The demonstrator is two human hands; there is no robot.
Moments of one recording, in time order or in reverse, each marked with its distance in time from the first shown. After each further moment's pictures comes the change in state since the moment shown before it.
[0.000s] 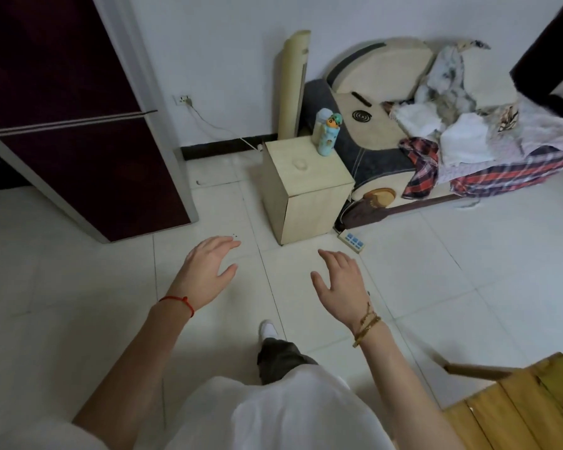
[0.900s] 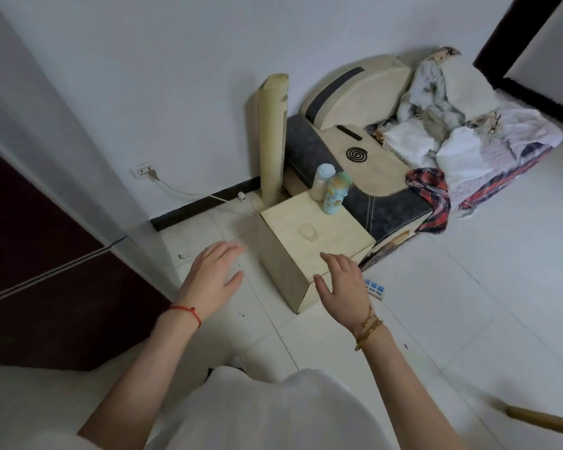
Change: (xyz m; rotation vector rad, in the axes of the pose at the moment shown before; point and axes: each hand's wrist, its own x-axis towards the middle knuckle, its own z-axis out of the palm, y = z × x) left_hand 0.434 -0.149 -0.125 0.047 -0.089 0.257; right_hand 0.414 -0.099 -0.008 0.032 0.141 0.204
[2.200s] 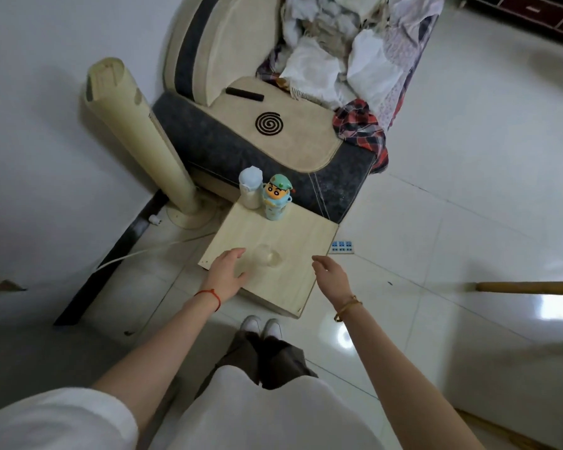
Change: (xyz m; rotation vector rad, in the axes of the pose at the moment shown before) left_hand 0.396 -0.058 0.138 -0.159 -0.597 0.054; right_hand 0.263 0.095 0.065 0.785 0.087 0.991
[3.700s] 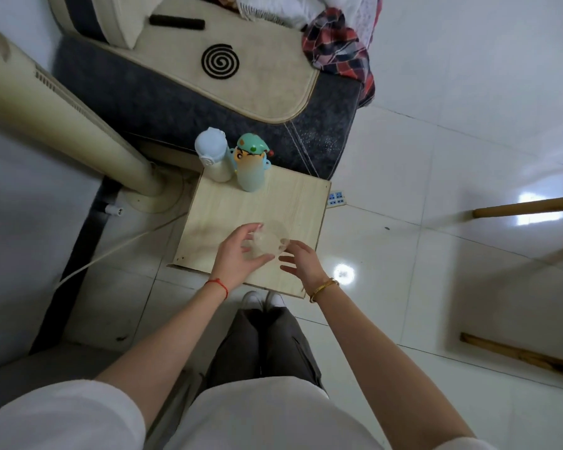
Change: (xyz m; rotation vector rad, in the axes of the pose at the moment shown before) left_hand 0.115 -0.044 0.089 -0.339 -0.070 0.181; right_hand 0.098 0.035 0.086 0.708 -0.072 0.380
